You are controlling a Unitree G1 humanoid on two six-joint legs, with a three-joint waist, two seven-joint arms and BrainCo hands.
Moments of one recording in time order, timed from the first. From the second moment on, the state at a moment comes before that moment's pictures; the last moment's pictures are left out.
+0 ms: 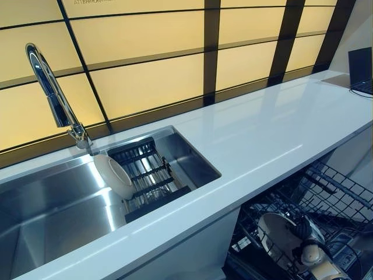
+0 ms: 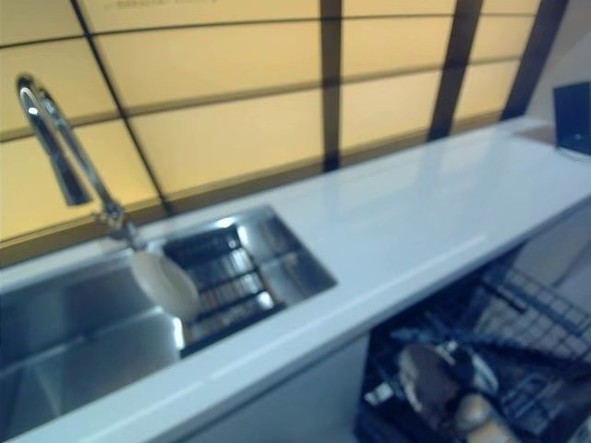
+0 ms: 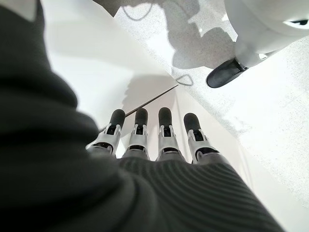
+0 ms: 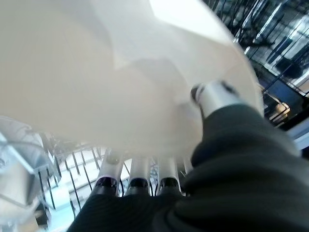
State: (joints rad) left arm -0.09 0.26 -0.30 1.13 -0.09 -0.06 -0.05; right arm -0.28 -0.59 0.21 0.76 -0.09 0.05 -0.35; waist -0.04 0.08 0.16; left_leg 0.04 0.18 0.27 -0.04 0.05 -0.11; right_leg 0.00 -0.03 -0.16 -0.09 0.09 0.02
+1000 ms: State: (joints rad) left arm -0.07 0.26 -0.26 1.13 -0.09 -0.05 -0.05; right arm -0.21 -0.65 0.06 0.52 -0.17 0.13 -0.29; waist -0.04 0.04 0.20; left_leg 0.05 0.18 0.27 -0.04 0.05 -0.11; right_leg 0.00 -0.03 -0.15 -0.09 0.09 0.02
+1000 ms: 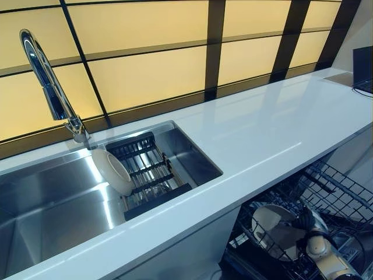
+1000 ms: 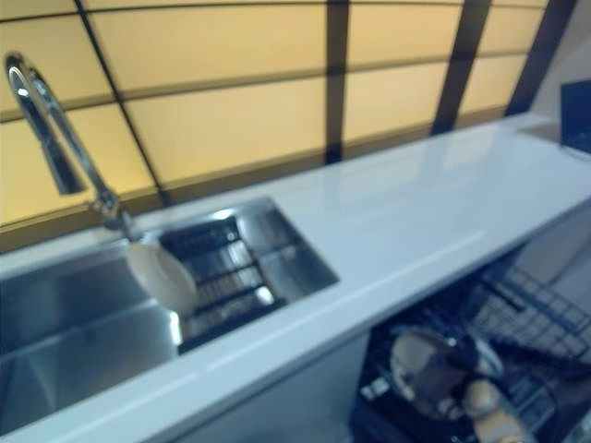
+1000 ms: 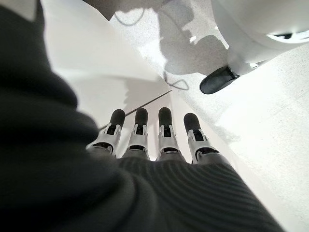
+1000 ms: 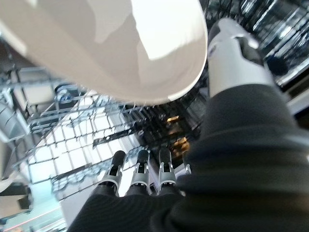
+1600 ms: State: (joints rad) left arm -0.02 0.29 -0.21 1.13 -0.09 -0.06 -0.06; right arm -0.03 -0.87 -0.32 0.35 -0.09 0.26 -0.19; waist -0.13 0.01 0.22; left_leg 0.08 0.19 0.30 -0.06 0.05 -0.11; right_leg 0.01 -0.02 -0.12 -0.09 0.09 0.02
